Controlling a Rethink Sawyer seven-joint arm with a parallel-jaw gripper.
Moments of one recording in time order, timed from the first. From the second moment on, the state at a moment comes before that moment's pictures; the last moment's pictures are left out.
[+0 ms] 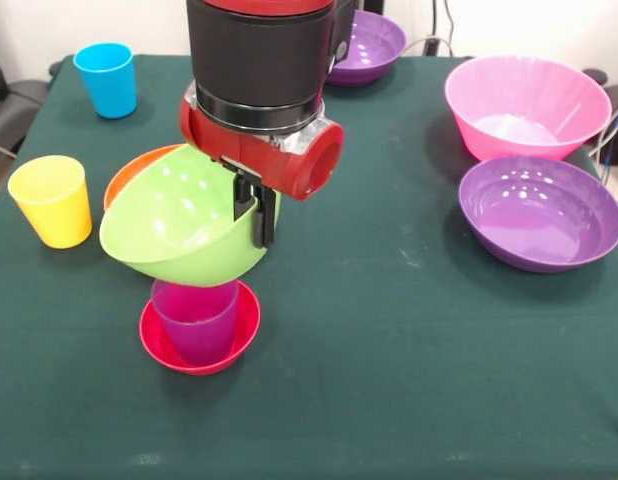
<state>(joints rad) -0.27 -0.37 0.04 0.88 -0.10 0.99 2.18</state>
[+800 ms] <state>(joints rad) -0.30 -0.37 0.07 0.81 -0.11 0.99 2.09</state>
